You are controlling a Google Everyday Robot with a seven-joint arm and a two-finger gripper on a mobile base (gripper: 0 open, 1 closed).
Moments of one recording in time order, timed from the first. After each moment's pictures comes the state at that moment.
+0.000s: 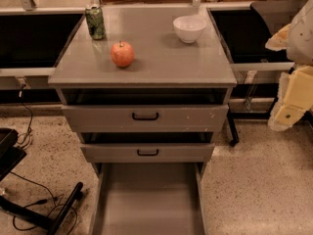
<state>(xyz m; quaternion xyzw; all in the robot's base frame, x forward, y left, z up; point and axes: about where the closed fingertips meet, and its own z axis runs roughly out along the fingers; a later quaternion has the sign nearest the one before) 0.438 -0.216 0.978 -0.60 0.78 -0.04 0.16</state>
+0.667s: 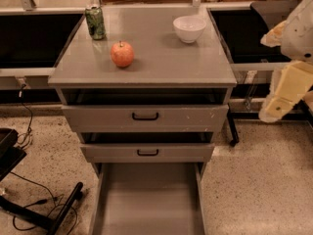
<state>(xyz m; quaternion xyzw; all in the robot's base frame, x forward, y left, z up) 0.457 -0.213 0.976 -0.60 0.78 -0.03 0.19</state>
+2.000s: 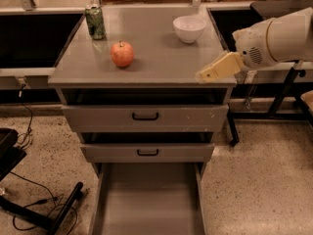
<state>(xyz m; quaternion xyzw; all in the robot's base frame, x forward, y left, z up) 0.594 -0.156 0.942 -0.41 0.79 0.11 0.45</state>
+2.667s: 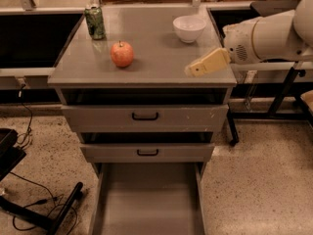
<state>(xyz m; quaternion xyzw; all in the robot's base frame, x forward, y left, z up) 0.622 -0.142 0.943 -0.40 0.77 0.11 0.48</state>
